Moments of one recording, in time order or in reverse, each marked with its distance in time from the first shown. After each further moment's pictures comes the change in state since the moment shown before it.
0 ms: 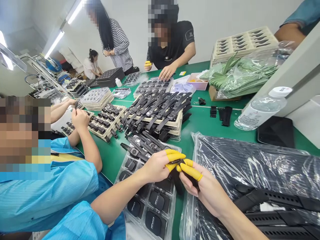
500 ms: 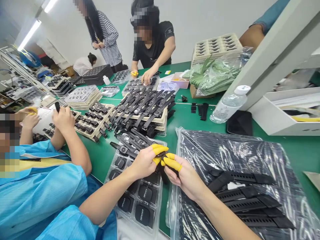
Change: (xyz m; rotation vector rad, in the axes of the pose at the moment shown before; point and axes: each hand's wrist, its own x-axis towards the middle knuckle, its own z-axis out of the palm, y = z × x) left_hand -0.003 0.001 0.002 0.018 0.082 0.007; right_hand -0.001 -0.004 0.008 0.080 -0.009 -0.008
